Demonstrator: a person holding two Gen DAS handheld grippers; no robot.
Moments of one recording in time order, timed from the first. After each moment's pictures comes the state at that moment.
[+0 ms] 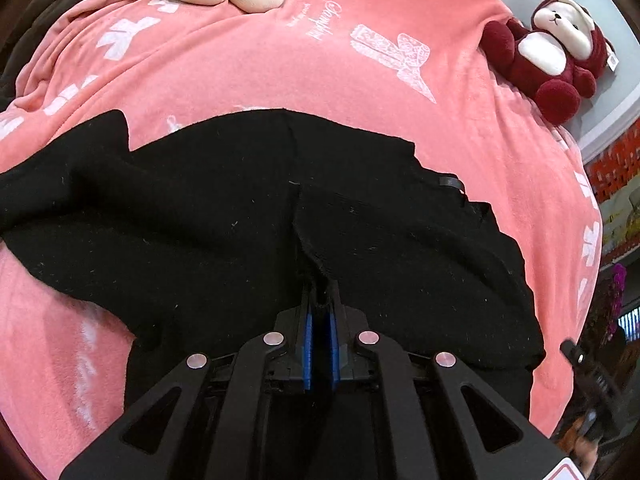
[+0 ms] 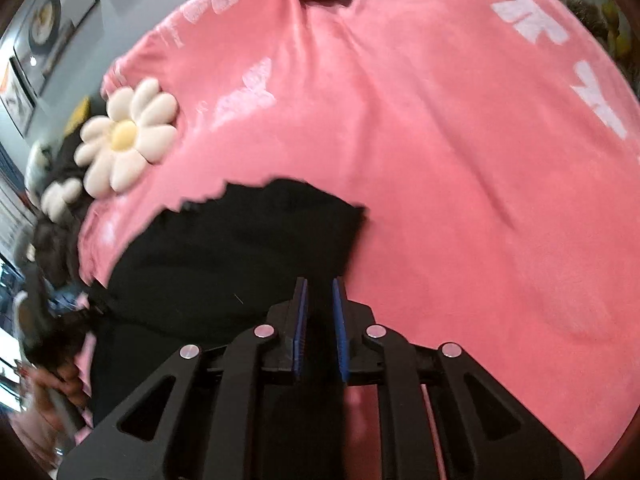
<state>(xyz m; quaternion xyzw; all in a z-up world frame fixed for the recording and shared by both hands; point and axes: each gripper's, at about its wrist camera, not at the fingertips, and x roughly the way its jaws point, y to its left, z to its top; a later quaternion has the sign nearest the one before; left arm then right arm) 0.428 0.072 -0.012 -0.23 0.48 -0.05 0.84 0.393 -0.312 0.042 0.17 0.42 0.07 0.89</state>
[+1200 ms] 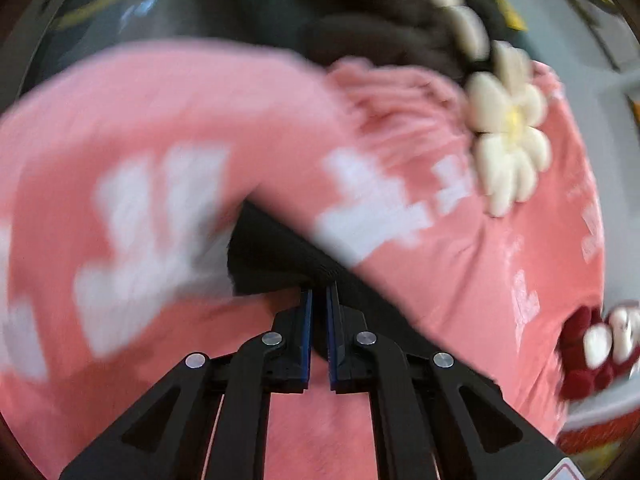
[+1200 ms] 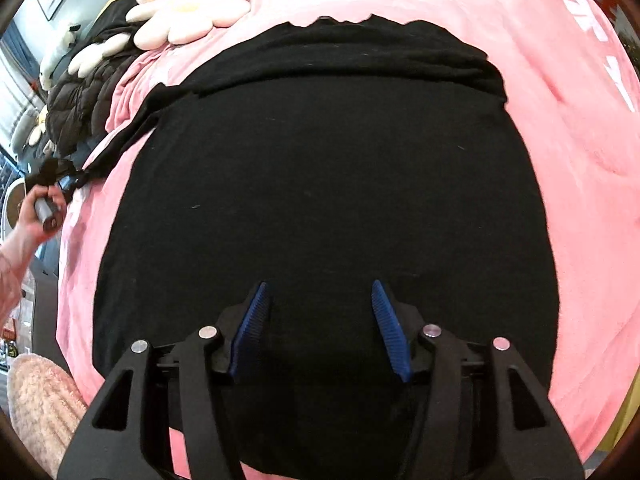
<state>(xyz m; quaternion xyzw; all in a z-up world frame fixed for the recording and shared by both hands) 0.316 0.419 -0.026 -0.47 0.33 0.21 0.79 0.197 -0.132 0.011 0.04 0.52 0.09 0.85</state>
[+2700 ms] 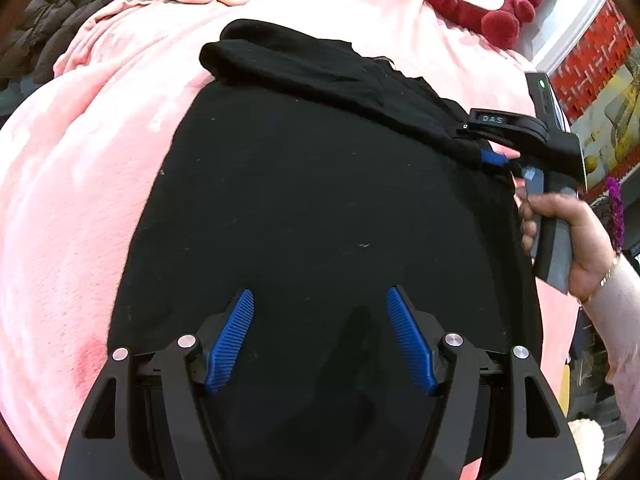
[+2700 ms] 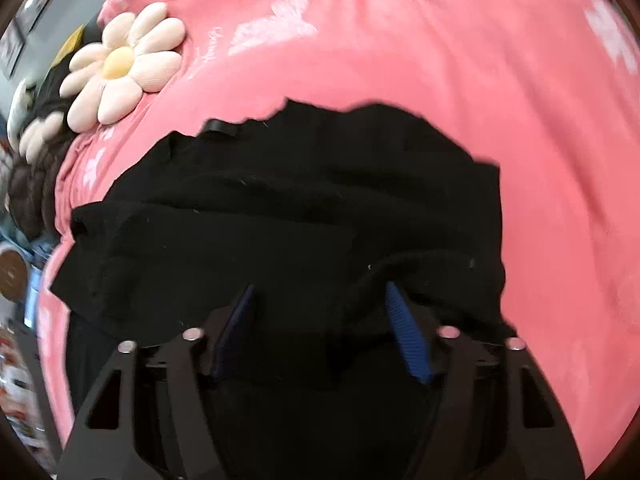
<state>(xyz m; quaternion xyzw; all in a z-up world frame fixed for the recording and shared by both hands) 0.211 0.026 0.001 -0.15 0.49 -0.08 0.85 0.412 -0.192 0.013 0.06 0.49 0.04 0.87</state>
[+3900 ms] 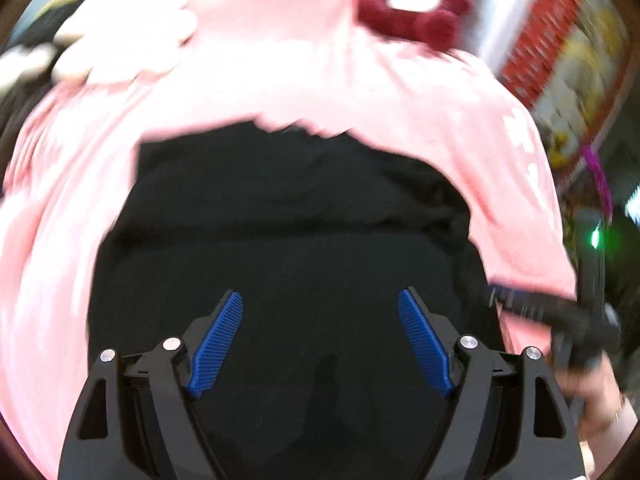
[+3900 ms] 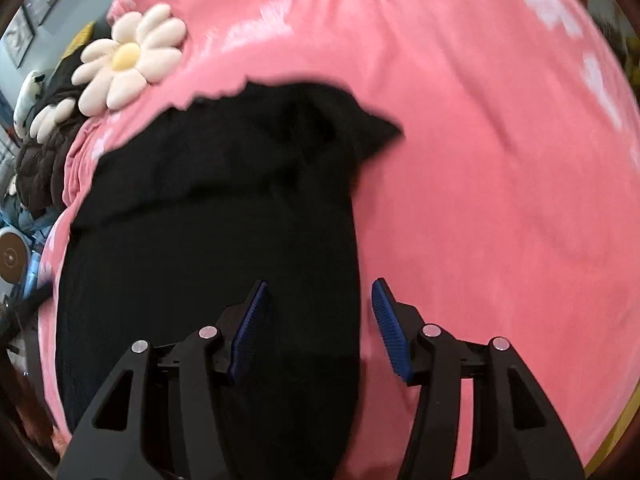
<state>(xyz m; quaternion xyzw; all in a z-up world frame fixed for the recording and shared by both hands) 0.309 -0.060 0.062 -0.05 0.43 -0.14 0.89 0.307 -0.294 -0.001 0.11 0.52 0.06 0.84</state>
